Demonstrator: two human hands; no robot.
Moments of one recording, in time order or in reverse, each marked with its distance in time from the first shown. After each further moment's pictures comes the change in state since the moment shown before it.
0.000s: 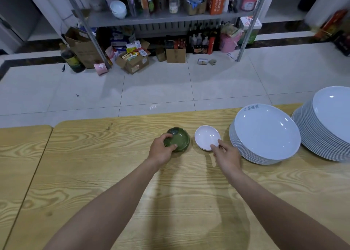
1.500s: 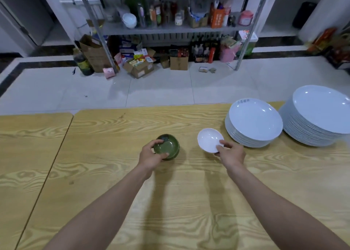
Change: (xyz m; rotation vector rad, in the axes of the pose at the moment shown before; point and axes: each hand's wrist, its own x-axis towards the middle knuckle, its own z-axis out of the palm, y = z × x) left_hand -0.109 -0.044 -0.038 -0.317 0.099 -0.044; right_hand -0.091 -0.009 -0.028 0.065 0.152 0.029
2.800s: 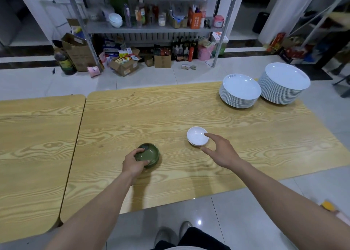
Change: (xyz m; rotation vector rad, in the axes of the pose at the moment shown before) left_hand -0.112 -0.126 -0.175 0.104 -0.008 -0.066; right_hand -0.237 0.048 -0.006 -0.682 -0.302 -0.448
